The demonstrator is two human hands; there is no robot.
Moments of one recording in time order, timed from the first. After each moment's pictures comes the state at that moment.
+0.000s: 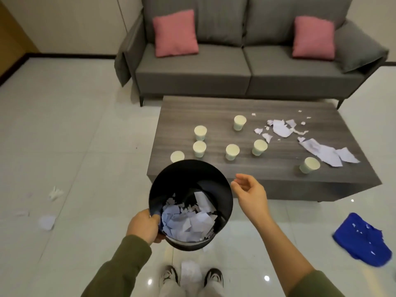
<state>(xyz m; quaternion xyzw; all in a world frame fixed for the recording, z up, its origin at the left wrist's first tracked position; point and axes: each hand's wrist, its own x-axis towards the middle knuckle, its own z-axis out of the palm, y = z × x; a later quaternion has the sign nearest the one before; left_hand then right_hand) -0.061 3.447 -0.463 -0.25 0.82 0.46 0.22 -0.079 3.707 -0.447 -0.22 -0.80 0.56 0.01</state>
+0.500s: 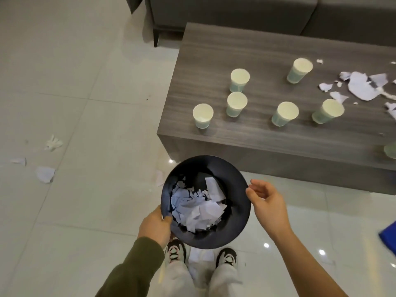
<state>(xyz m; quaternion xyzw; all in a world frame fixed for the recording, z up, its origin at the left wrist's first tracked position) -0.067 3.415 -0.675 -0.32 0.79 0.45 0.27 -0.104 3.660 -0.664 -0.26 -0.78 0.56 -0.09</state>
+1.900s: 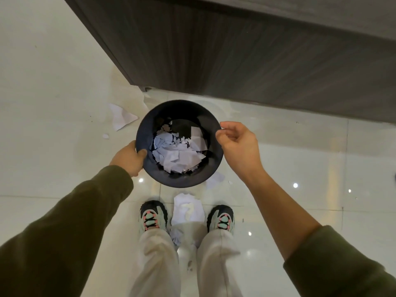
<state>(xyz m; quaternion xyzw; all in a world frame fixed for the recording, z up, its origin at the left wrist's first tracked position) -0.123 3.392 -0.989 -0.24 0.83 0.31 0.39 -0.126 3.632 -0.927 -0.27 -0.79 0.53 -0.14</state>
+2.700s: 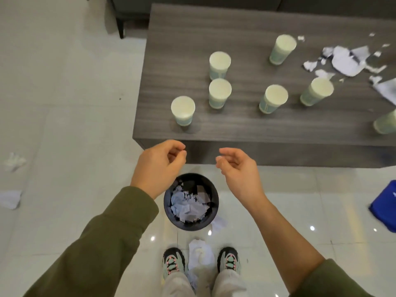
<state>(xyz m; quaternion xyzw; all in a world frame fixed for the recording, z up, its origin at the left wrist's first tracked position) -0.206 3.439 -0.660 0.01 0.90 0.43 0.09 -0.172 3.619 -0.685 -0.21 -0.75 0.62 -0.05</state>
